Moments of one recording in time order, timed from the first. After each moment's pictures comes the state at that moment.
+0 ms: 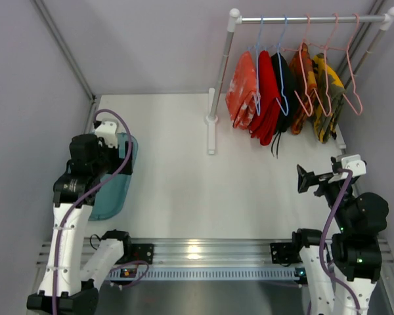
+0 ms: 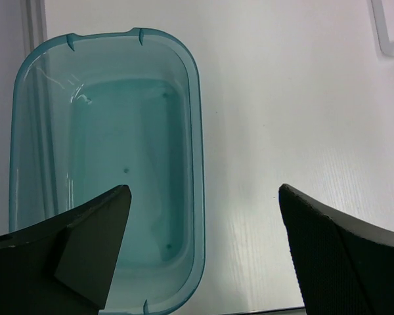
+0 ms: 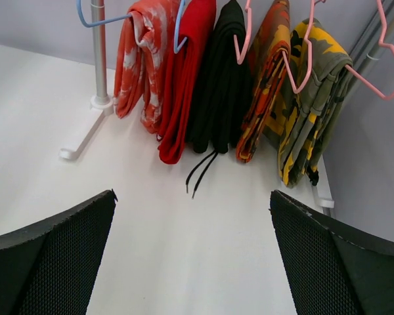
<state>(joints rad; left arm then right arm) -0.05 0.82 1.11 -0.86 0.04 0.10 -0.10 0.25 0.90 -0.65 -0.26 -0.14</state>
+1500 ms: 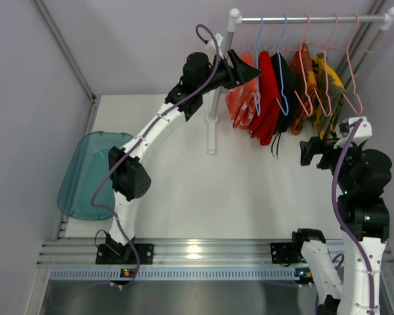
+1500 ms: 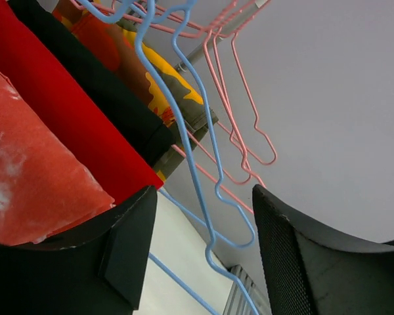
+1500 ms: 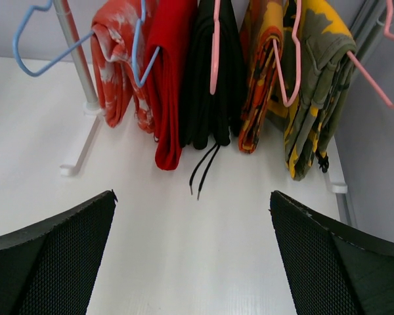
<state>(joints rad) -0.62 2.08 2.19 -0.04 0.40 -0.85 -0.10 0.59 1.07 -0.64 -0.19 -0.04</state>
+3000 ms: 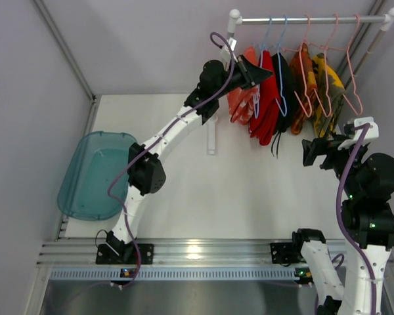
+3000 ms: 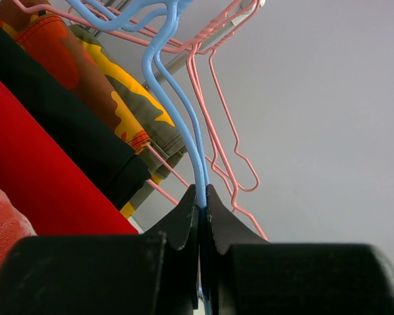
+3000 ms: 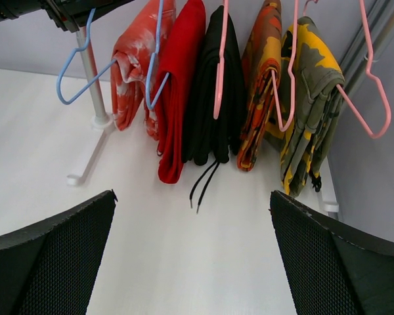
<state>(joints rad) -0.68 2.30 2.35 0.17 0.37 -1.00 -0.10 0.58 1.16 -0.66 -0.22 -0.06</state>
